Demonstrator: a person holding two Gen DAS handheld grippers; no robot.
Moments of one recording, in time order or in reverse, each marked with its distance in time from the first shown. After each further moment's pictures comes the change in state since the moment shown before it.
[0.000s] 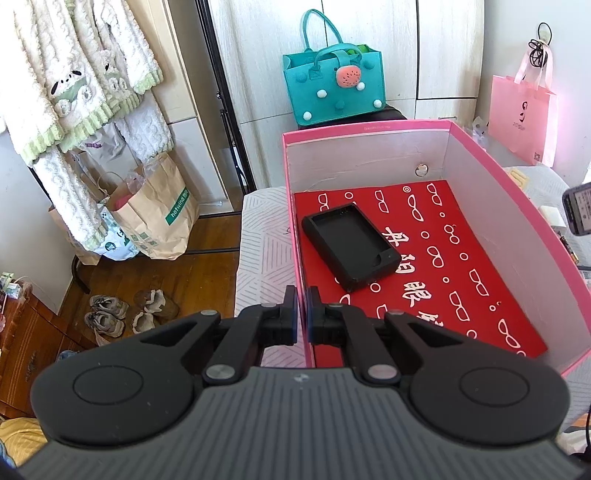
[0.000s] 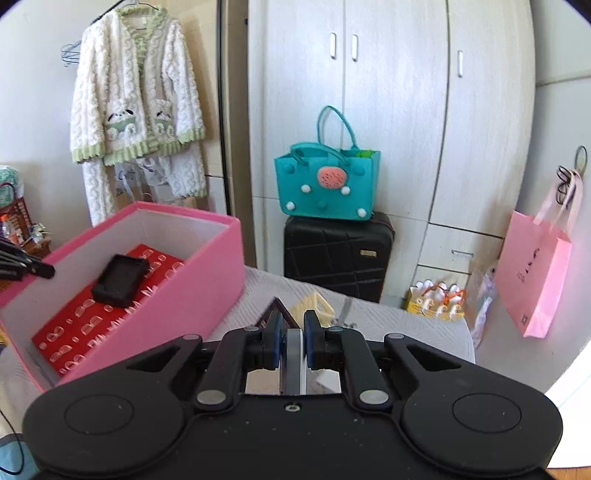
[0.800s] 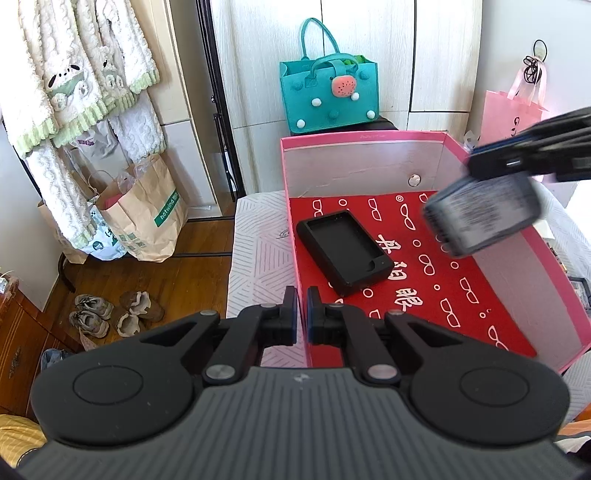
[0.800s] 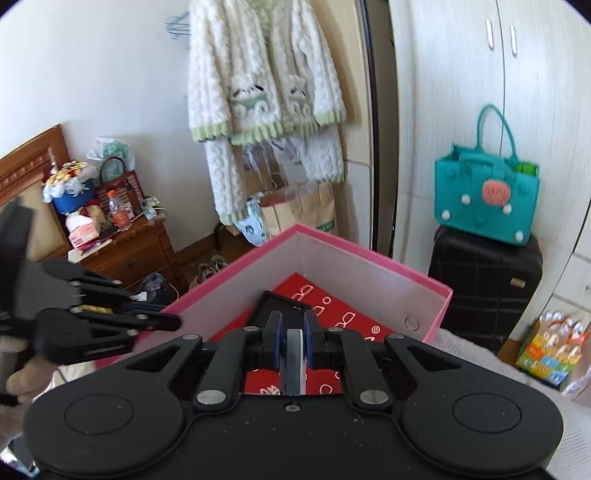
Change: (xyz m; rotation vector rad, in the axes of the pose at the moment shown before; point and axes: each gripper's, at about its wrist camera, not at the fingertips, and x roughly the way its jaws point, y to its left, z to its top) left arm -0.003 0.008 -0.006 -0.034 -0.037 -0.046; right arm 0.093 0.107 0.078 -0.099 0.117 0.396
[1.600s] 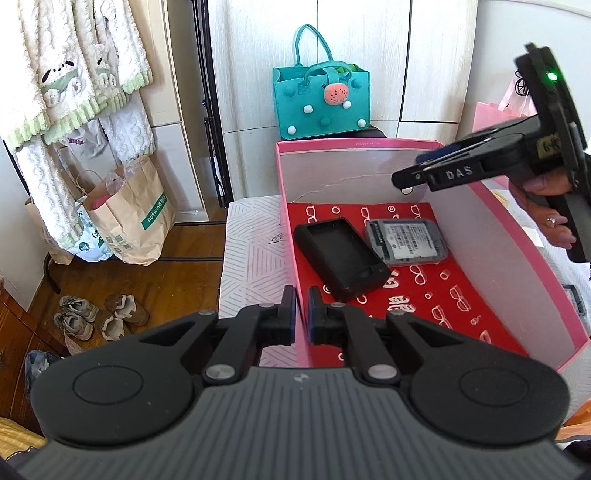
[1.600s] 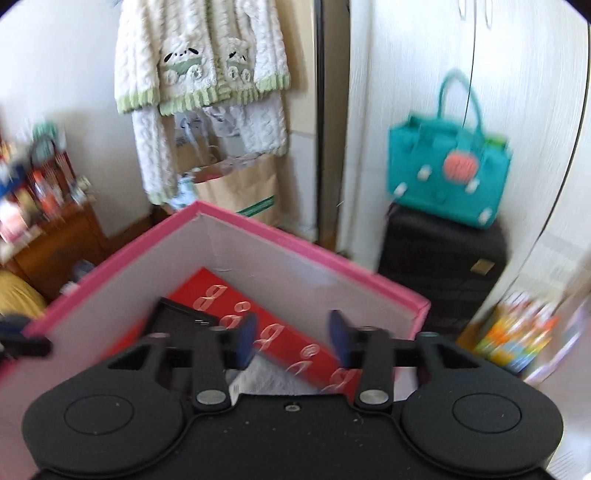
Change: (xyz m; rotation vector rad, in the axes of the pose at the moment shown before) left arm 0.003 0.011 -0.002 -0.023 -0.025 -0.055; right arm 0.078 -0.031 0.014 -0.041 0.062 -0.215
